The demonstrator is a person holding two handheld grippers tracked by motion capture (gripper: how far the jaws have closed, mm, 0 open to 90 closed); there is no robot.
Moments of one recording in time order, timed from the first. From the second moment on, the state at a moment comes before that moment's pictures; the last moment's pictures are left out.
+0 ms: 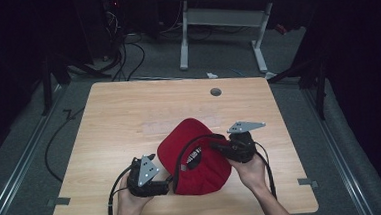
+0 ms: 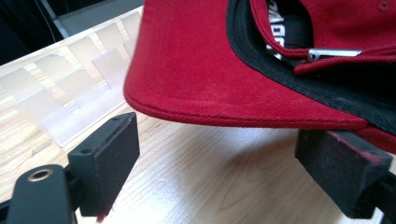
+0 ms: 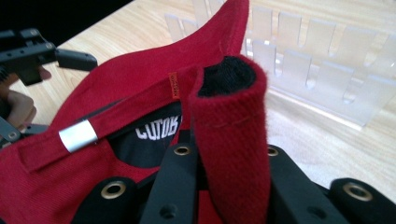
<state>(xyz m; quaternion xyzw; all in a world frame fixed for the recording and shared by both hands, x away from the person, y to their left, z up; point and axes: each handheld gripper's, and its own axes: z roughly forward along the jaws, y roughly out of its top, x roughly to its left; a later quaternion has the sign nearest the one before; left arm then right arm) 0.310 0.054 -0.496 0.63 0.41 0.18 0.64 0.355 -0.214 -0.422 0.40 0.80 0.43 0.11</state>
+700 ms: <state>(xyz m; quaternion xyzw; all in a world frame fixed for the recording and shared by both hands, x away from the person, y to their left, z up) 0.307 0.051 -0.497 0.64 0.39 0.21 0.63 0.353 -0.202 -0.432 0.39 0.82 0.41 0.06</state>
